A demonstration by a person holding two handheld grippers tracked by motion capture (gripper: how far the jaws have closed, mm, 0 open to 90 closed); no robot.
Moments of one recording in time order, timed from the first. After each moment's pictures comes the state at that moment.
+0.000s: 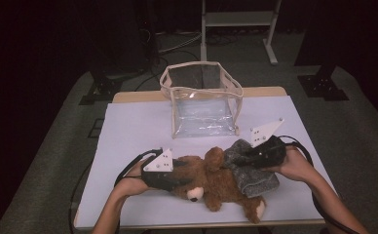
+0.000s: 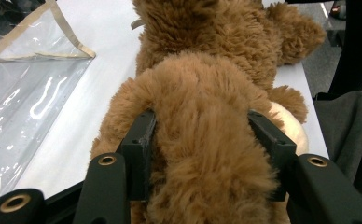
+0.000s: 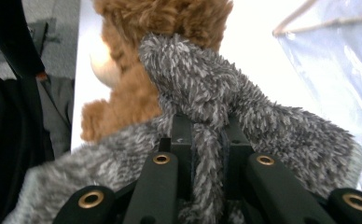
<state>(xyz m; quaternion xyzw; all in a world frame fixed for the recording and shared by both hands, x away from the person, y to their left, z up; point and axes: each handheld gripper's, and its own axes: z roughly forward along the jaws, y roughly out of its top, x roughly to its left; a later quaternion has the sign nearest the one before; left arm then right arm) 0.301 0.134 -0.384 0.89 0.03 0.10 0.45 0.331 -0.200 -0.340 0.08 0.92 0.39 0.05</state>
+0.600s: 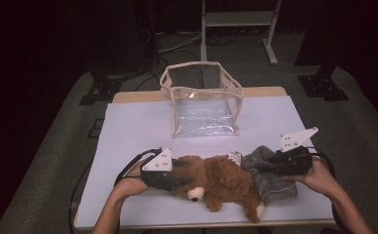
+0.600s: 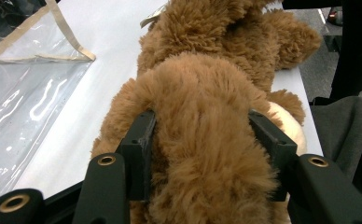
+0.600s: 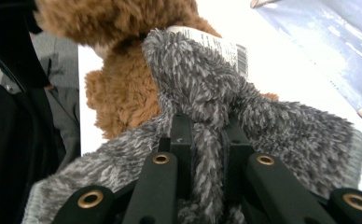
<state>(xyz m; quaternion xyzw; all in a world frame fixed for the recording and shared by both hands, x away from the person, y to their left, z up) 0.302 0.135 -0.383 0.88 0.04 0.10 0.45 0.317 -0.274 -0.370 0.16 0.89 0.44 0.03</state>
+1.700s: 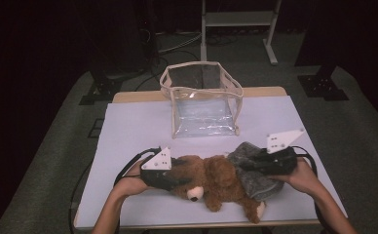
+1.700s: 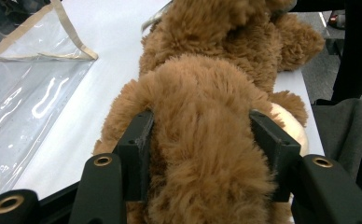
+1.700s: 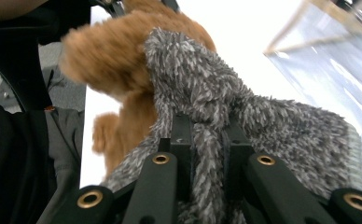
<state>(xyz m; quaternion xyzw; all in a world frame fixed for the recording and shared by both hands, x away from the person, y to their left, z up) 0.304 0.137 -0.384 0.88 0.04 0.10 0.46 0.315 -0.224 -0.359 0.10 0.87 0.47 0.05</state>
